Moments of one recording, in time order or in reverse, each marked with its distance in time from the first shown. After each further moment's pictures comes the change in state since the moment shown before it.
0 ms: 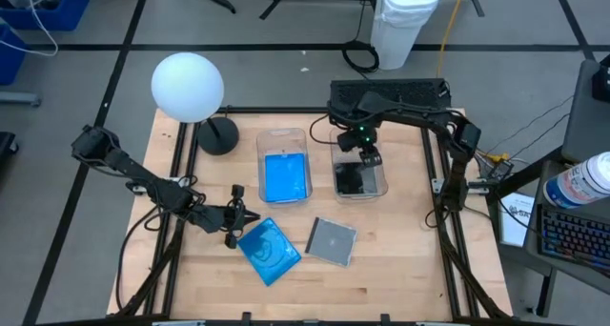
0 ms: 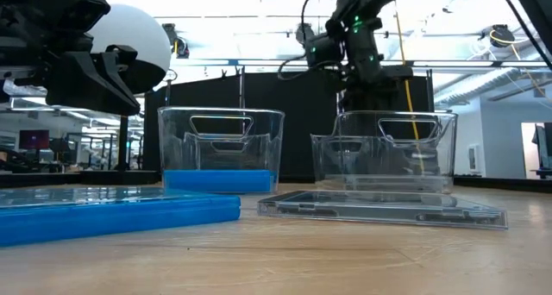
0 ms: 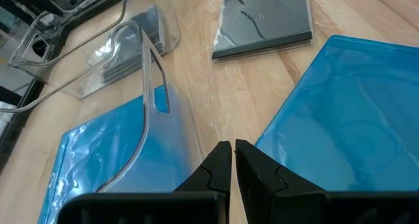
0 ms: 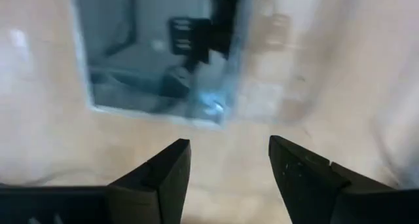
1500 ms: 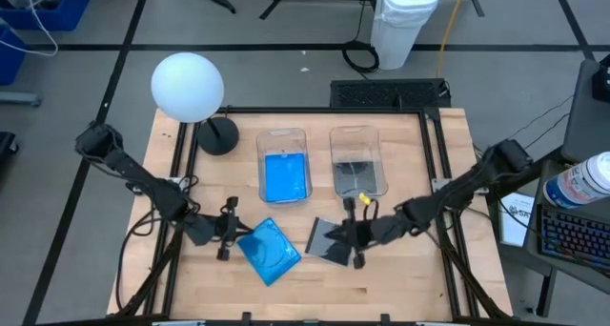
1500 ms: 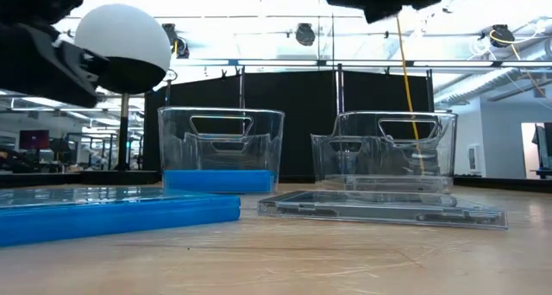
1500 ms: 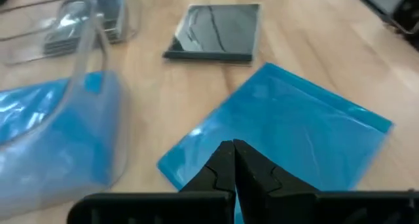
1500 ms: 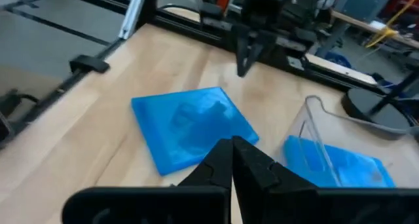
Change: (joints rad) left arm -0.167 0.000 -0.007 0.006 -0.005 -0.356; right arm 0.942 -0.381 -0.769 1.729 0.352 0.529
